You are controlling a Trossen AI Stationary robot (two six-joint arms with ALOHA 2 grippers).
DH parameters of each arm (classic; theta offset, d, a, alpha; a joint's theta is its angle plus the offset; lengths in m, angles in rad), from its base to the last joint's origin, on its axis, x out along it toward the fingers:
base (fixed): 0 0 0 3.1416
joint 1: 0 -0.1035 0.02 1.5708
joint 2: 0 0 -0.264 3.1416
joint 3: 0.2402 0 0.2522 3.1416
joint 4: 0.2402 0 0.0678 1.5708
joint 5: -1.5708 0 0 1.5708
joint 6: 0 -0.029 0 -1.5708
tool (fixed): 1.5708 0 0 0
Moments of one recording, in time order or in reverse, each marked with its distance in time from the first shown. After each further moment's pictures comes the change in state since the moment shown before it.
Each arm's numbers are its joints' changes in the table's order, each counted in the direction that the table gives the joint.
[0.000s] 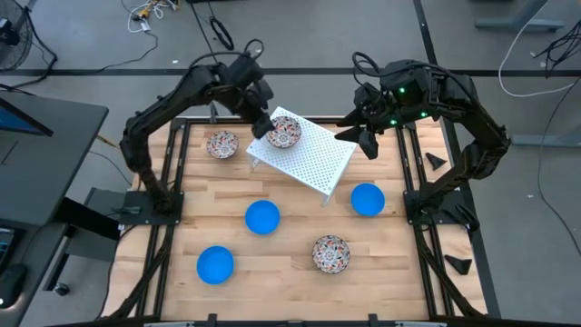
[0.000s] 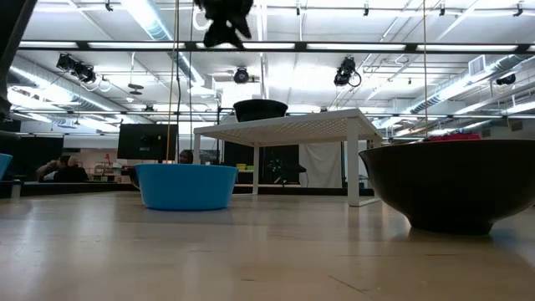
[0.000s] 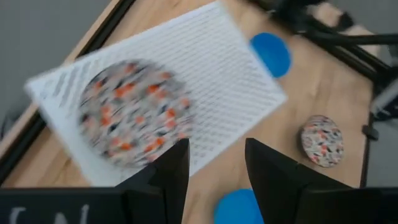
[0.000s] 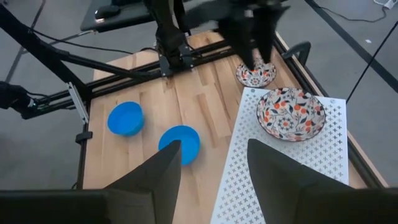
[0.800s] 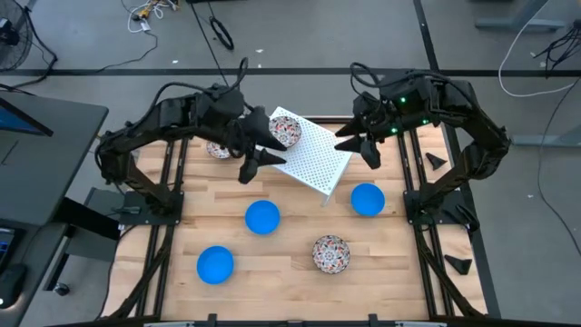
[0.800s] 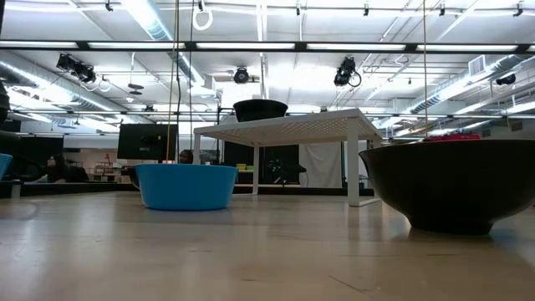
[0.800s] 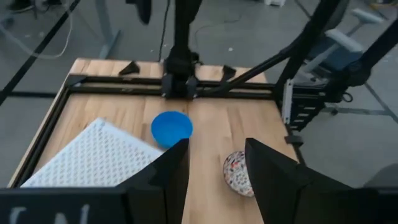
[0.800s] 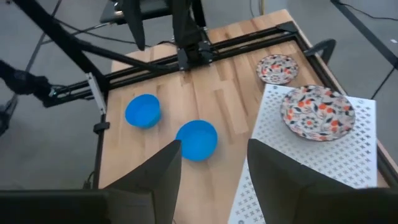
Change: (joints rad) left arm 0.386 -0.158 -0.002 -0.289 0.084 -0.060; right arm -0.088 0.000 0.000 0.003 -0.006 -0.026
